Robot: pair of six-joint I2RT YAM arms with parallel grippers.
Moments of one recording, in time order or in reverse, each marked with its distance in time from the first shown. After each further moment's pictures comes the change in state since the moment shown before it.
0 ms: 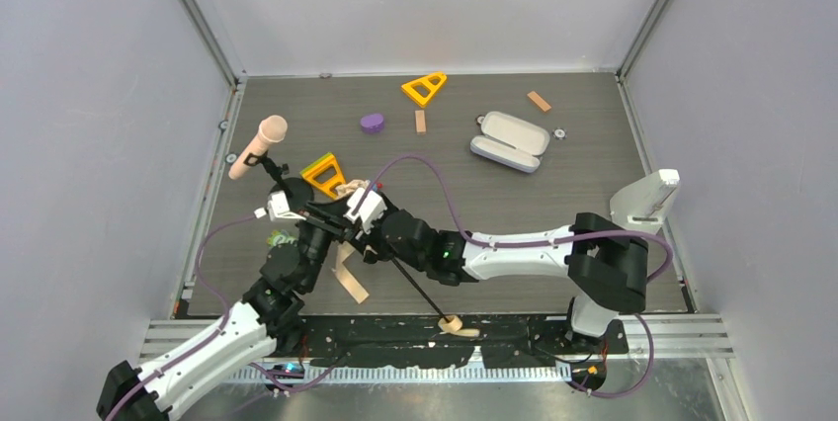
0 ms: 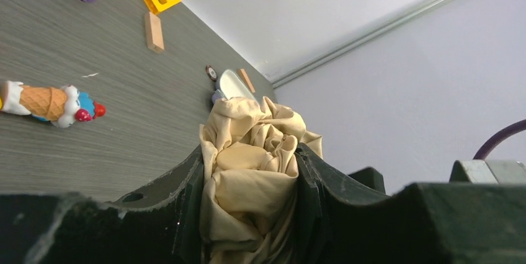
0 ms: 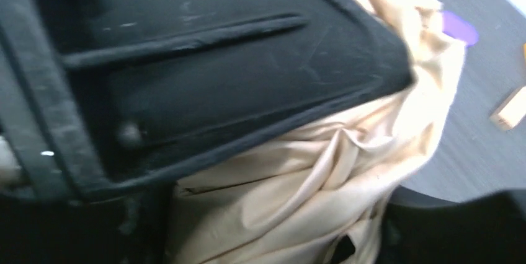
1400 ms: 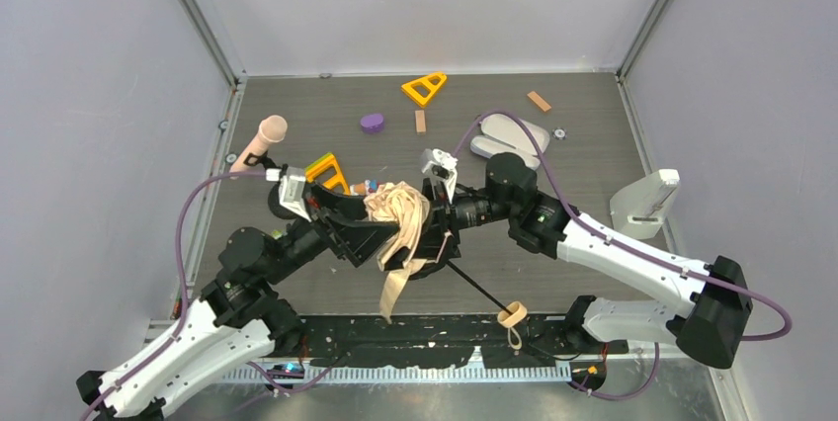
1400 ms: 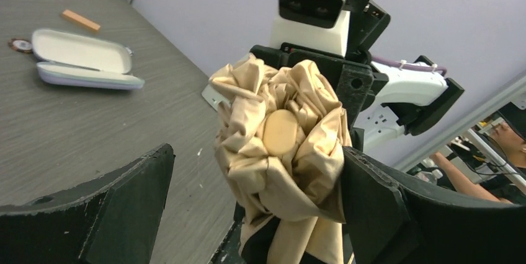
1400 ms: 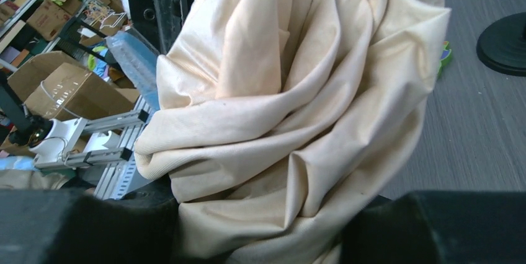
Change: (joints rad) left arm -0.083 -0.027 0.457 -0.434 0.579 0.298; right arm -0.327 -0.539 -0.087 -0.206 -1.161 0.435
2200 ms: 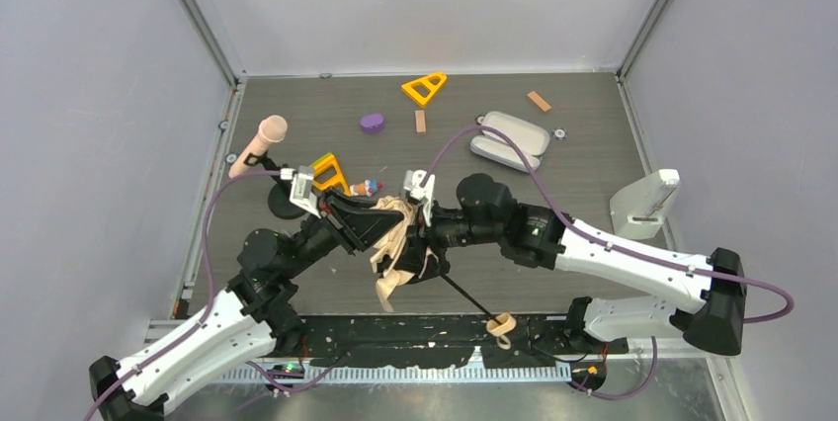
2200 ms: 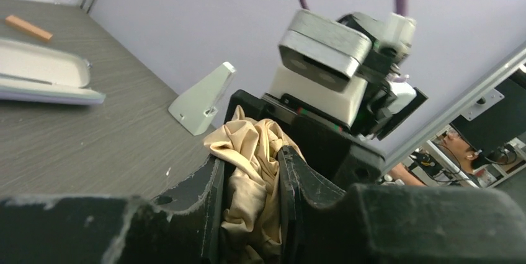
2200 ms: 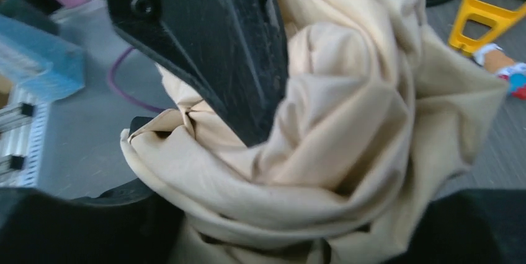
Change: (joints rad) left arm 0.021 0.115 -0.129 0.369 0.093 -0.126; right arm 0.172 0.022 0.106 -0.336 0.352 -0.193
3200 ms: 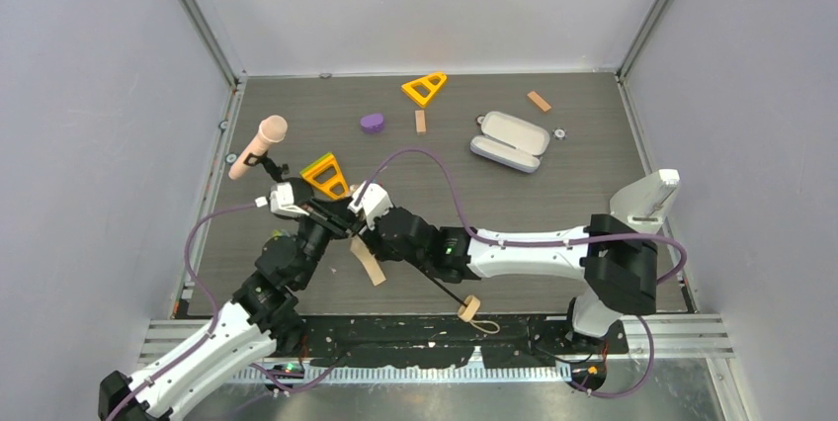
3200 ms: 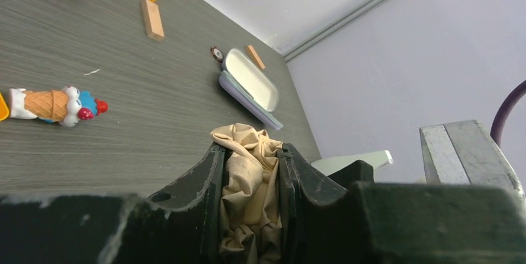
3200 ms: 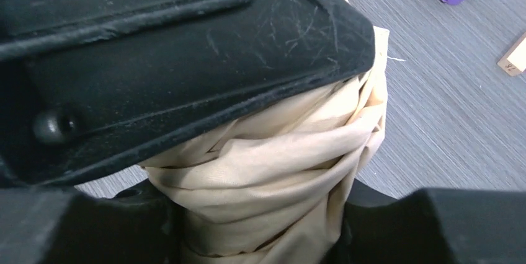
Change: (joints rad) left arm 0.073 -0.130 -0.213 -0.168 -0.573 -0.085; right arm 0.173 0.478 0.041 0.316 0.872 -0.100
